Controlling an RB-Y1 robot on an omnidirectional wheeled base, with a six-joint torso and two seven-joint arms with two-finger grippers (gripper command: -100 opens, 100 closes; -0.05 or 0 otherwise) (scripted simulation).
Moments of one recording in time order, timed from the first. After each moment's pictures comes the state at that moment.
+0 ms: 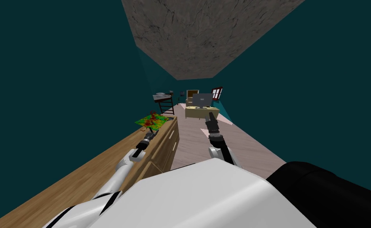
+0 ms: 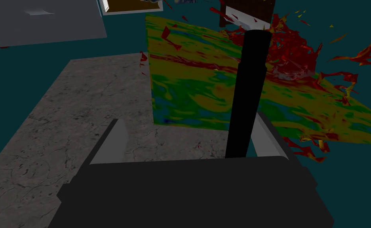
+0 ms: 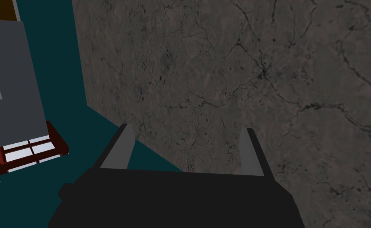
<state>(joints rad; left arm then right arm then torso) -0.26 0.46 0.04 -0.87 -0.39 -0.58 -0.74 0.46 -0.04 0.02 -2.34 0.11 -0.44 0.07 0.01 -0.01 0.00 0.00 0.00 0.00</state>
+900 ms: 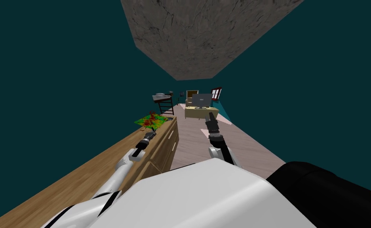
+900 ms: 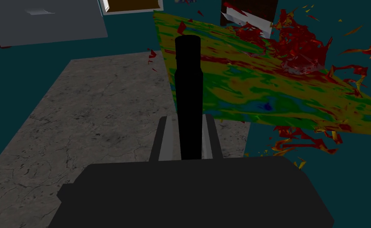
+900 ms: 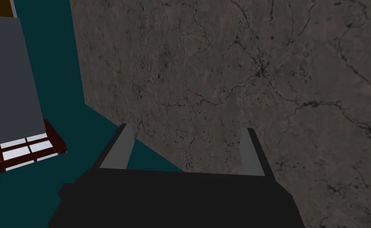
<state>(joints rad) -0.26 0.46 0.04 -0.87 -0.39 -0.56 -0.74 0.46 -0.04 0.02 -2.34 0.11 -0.44 0.07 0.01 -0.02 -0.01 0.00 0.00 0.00</state>
